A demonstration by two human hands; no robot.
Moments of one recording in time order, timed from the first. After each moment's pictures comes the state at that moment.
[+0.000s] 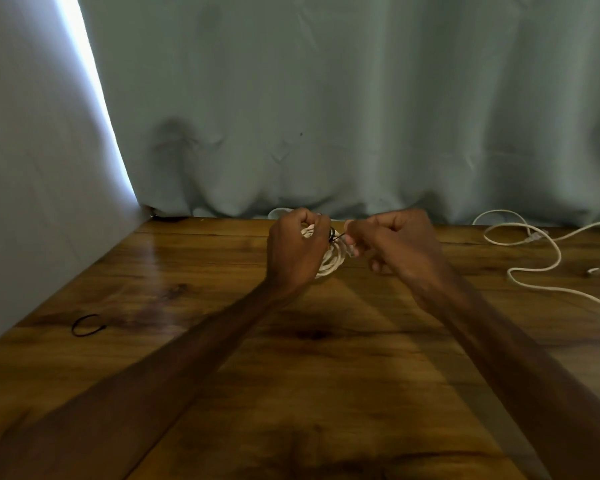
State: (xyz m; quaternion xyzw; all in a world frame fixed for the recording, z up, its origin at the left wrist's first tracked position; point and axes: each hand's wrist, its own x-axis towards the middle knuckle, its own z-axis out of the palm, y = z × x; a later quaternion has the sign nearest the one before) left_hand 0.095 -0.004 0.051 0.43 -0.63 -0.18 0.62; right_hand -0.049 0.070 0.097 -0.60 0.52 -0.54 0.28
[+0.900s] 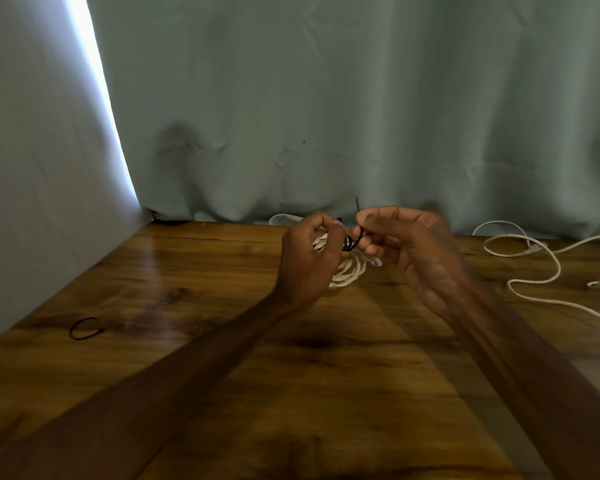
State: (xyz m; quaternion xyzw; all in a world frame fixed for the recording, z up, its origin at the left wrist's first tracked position) left_hand 0.084 0.009 0.053 0.31 -0.65 -0.24 0.65; right_hand -0.061 0.071 0.109 -0.52 0.39 -0.60 0.46
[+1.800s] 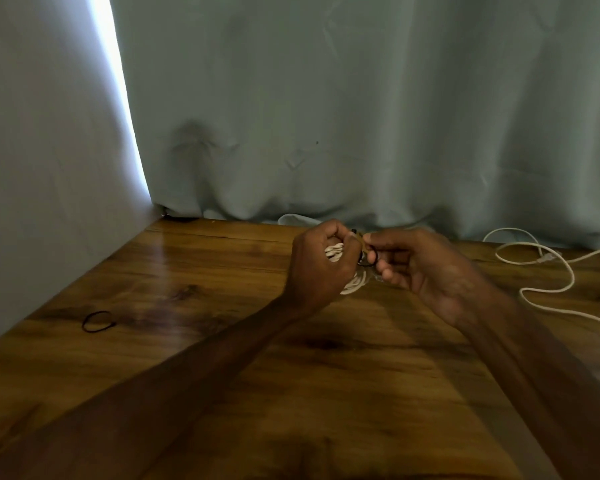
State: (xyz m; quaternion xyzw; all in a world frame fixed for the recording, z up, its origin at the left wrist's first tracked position) left_hand 0.087 0.005 0.042 0.30 -0.67 -0.20 0.65; right_hand -0.055 0.073 0.110 -0.48 0.49 -0.51 0.52
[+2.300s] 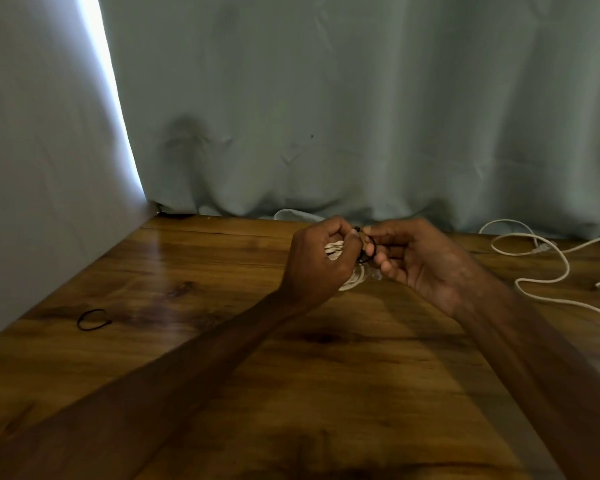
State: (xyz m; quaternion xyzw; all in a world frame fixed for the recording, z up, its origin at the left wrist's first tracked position) left_hand 0.090 0.007 0.043 0.26 -0.71 -0.17 0.63; right_hand -0.059 0.071 0.111 -0.46 0.47 -0.49 0.57
